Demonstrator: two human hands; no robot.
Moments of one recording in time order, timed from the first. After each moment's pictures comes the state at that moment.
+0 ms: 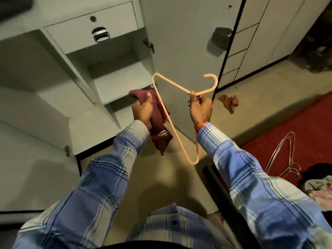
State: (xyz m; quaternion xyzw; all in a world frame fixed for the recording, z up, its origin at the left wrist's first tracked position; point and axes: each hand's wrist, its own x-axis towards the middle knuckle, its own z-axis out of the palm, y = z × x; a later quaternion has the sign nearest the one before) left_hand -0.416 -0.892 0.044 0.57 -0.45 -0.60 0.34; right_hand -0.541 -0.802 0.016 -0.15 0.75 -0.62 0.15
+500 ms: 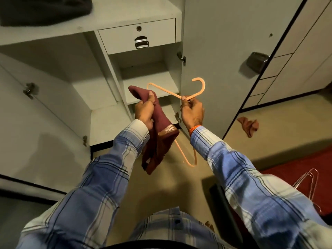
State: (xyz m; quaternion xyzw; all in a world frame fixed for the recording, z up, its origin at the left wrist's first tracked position) left_hand -0.359 -0.923 0.071 0.55 -0.35 -0.65 0.40; right_hand -0.475 -0.860 0.047 -0.29 0.74 -0.58 0.20
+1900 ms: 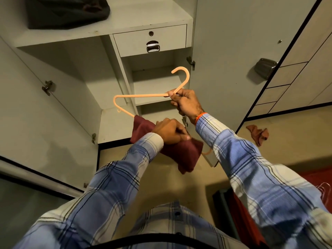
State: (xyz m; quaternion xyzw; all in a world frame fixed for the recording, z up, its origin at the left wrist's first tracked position) left_hand -0.362 -0.878 0.046 0.38 -0.89 -0.26 0.01; right_hand -0.476 -0.867 0.091 -0.45 0.58 -0.54 0.41
